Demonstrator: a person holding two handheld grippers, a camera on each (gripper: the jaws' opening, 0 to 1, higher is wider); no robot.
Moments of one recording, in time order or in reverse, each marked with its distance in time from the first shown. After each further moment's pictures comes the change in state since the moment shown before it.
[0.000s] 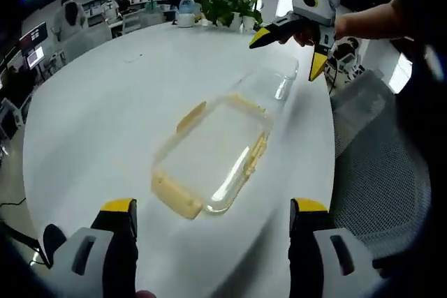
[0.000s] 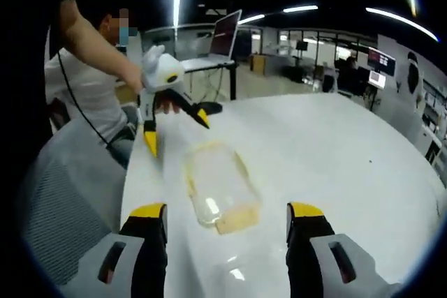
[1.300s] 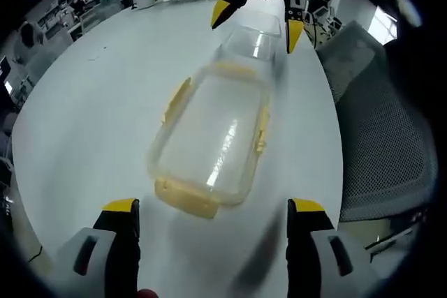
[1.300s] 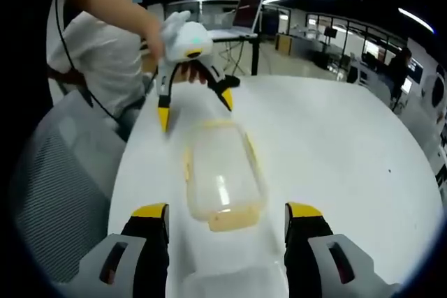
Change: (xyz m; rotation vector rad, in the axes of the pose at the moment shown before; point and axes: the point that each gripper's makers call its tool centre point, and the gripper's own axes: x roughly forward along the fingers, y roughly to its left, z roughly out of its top) left arm 0.016 0.010 -0.014 0.250 0.209 -0.096; right arm 0.032 -0.002 -0.014 -0.094 0.169 0.111
